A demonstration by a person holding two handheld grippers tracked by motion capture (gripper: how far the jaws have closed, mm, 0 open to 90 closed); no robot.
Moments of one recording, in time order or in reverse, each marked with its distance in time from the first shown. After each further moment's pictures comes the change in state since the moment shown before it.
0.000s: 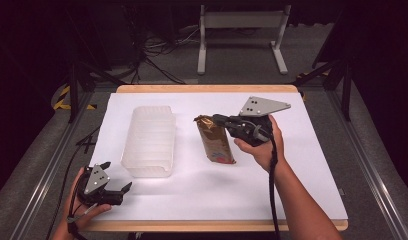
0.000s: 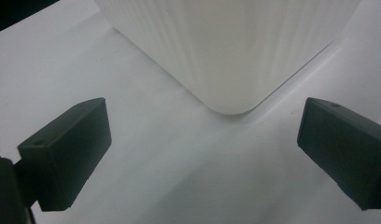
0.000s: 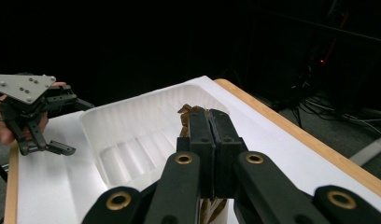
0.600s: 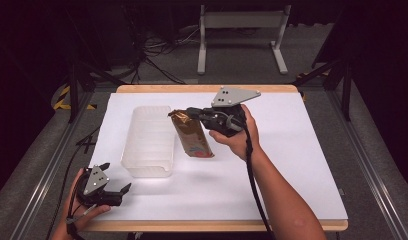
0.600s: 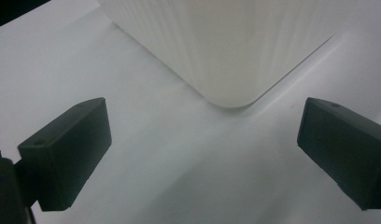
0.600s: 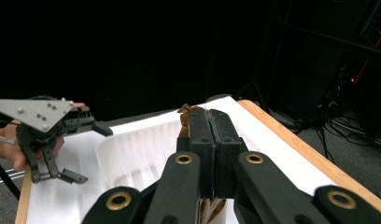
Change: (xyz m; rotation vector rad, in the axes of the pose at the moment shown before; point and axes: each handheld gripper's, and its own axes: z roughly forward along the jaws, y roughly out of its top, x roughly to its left) left arm 0.000 -0.003 -0.001 0.002 -0.001 0.000; right arm 0.012 0.030 0.047 -0.033 0.090 -0.041
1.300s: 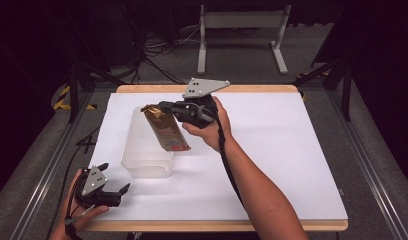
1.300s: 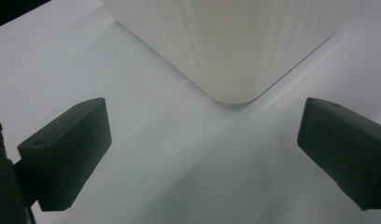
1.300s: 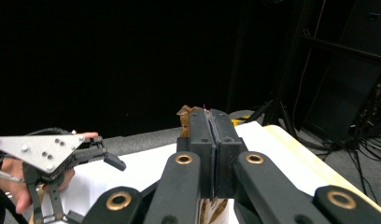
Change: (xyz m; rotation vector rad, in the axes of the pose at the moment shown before) left arm 0.002 -0.003 -0.003 0.000 0.002 -0.007; right arm 0.007 0.022 0.060 -0.054 0.092 0.004
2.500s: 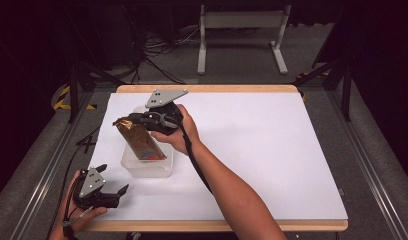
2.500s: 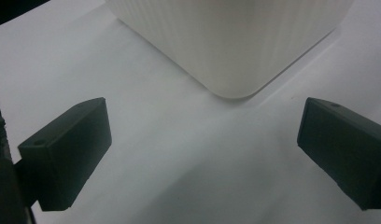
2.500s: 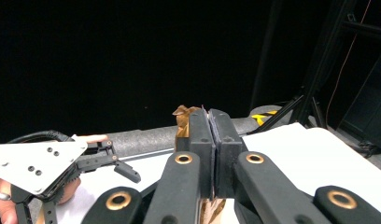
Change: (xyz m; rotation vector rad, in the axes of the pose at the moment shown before) left arm -0.001 -0.003 -0.003 -0.001 0.002 -0.001; right arm 0.022 -0.013 0.076 0.042 0.093 0.007
